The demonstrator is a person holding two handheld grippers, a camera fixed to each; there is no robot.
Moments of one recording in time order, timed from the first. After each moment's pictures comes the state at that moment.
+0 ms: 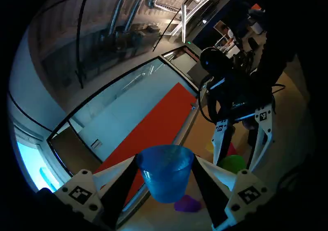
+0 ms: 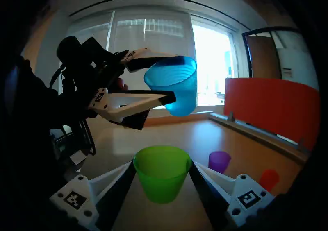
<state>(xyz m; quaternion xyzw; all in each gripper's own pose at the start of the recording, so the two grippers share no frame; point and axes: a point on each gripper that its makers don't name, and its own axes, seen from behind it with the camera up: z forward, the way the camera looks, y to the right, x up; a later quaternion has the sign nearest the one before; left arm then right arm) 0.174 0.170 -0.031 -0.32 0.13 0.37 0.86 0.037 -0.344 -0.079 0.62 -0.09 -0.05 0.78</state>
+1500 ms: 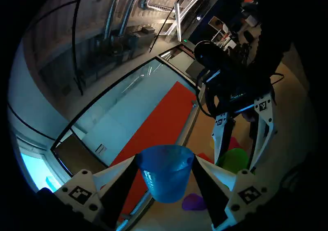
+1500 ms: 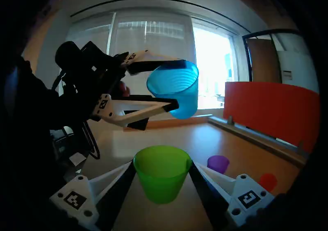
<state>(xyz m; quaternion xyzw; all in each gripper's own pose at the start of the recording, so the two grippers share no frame) 0.177 0.171 -0.023 -0.31 0.15 0.41 0.85 0.049 -0.346 -0.077 0.62 -0.07 -0.05 0.78</state>
